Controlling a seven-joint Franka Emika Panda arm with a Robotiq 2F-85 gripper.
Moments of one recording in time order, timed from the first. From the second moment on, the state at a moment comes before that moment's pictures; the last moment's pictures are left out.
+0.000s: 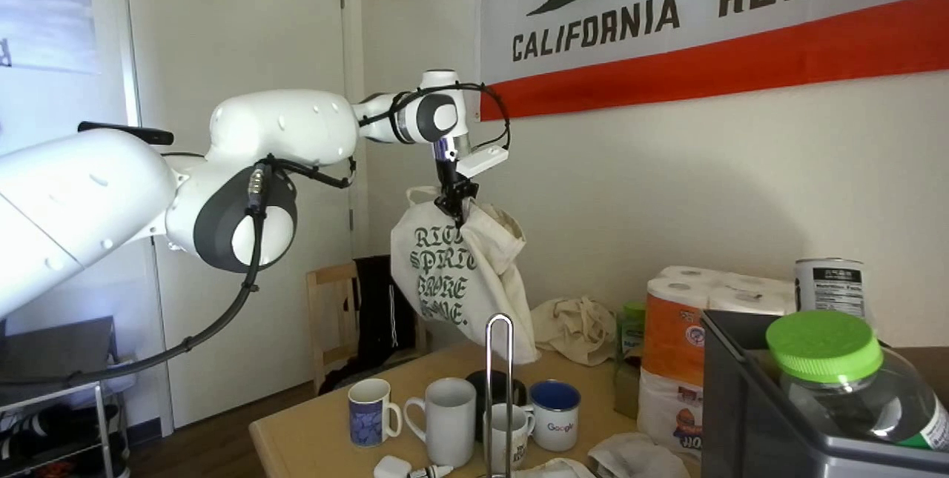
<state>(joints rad) 0.24 1.02 0.27 -0.40 -0.19 1.74 -1.43</state>
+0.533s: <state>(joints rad) 0.23 0.94 0.28 -0.39 -0.17 1.57 -1.45</state>
